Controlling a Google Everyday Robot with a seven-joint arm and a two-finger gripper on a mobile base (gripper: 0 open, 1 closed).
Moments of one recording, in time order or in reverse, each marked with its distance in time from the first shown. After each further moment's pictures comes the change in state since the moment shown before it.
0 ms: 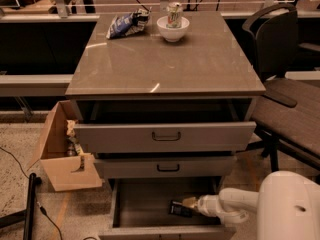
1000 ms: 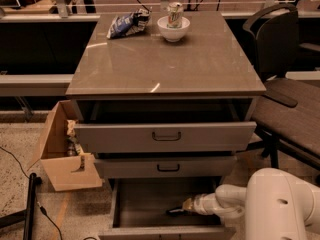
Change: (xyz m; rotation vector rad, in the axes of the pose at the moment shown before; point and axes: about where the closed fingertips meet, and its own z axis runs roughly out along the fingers) arm 0.012 0.011 0.018 -0.056 0.100 -0.070
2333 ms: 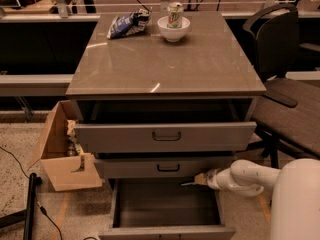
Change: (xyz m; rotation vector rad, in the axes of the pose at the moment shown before) arm -0.098 0.046 -0.125 0.047 -0.153 -0.251
